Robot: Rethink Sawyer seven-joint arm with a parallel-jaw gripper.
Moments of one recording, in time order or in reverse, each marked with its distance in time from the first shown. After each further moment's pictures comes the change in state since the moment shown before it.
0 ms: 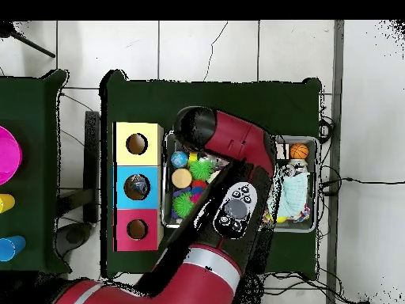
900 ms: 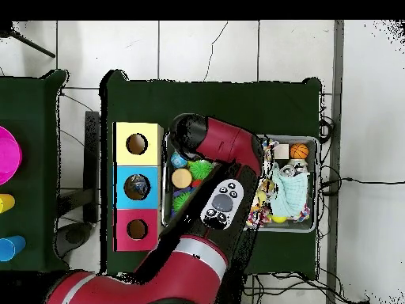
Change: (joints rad) arm 0.031 0.076 -0.029 0.003 -0.002 0.077 0.000
